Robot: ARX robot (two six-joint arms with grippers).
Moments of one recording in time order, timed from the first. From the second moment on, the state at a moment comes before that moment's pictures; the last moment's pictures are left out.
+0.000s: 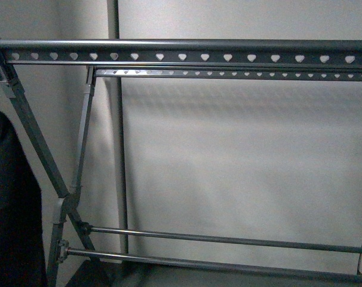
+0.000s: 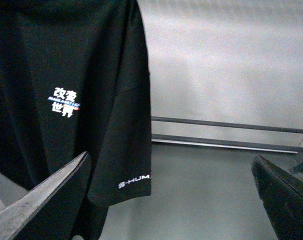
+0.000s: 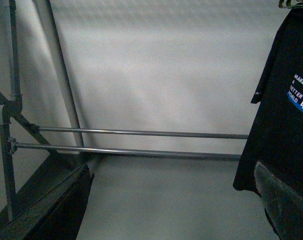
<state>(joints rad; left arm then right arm) 0.00 0.00 0.02 0.00 0.00 0.00 0.00 0.00 0.01 0.00 0.00 0.00</state>
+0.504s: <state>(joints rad) 0.16 0.36 0.15 0.05 0.25 -0.04 0.00 0.00 0.01 0.00 0.00 0.00</state>
